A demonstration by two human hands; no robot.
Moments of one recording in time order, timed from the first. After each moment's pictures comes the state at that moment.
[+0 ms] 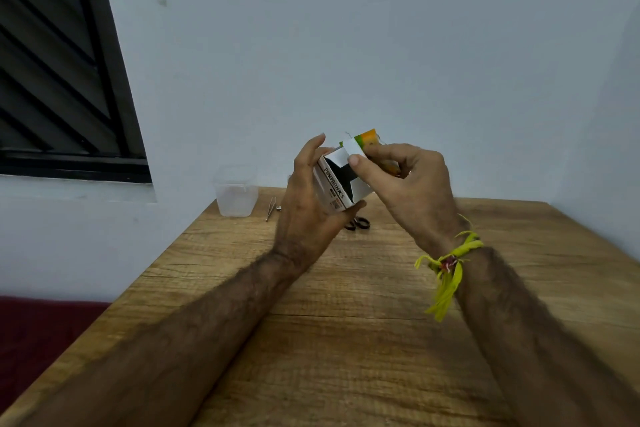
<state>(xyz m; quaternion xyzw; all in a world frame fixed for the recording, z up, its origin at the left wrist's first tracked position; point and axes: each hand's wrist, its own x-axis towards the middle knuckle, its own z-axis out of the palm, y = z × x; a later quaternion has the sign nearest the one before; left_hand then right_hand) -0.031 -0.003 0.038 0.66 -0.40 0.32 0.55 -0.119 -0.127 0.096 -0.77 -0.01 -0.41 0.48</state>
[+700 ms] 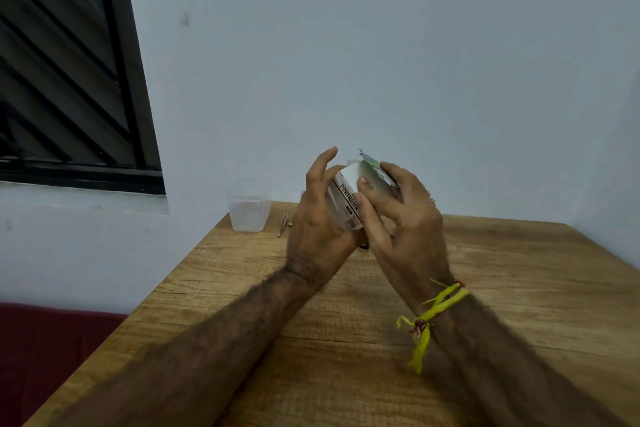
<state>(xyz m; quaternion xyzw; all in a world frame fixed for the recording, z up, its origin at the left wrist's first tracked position) -0.032 -0.001 0.042 0.65 -0.40 0.33 0.56 -0.102 -0.110 0.057 -0.79 -0.09 -0.57 0.23</state>
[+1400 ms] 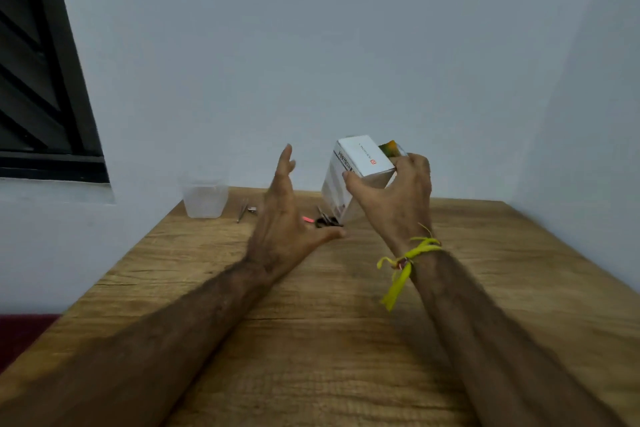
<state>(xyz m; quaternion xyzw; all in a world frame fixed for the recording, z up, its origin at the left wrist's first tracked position) -0.028 0.009 0.035 0.78 -0.34 0.21 0.48 -0.087 -0.145 0.073 -0.79 0.15 -0.49 0.33</state>
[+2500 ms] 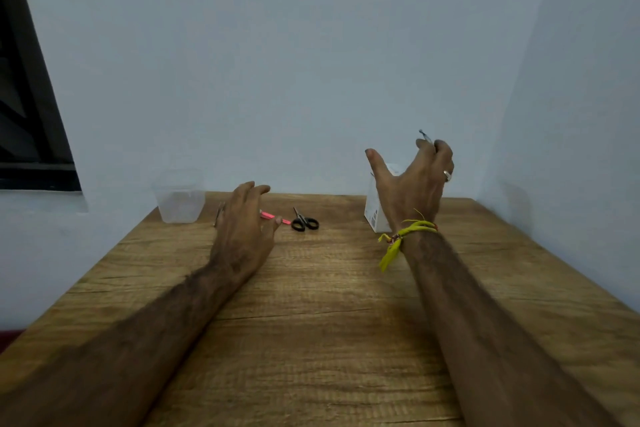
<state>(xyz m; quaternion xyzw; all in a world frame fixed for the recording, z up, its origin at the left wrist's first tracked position) -0.009 0.005 0.010 0.85 -0.28 0.23 0.38 -0.098 -0.220 0.072 -0.73 0.25 -0.59 0.22</state>
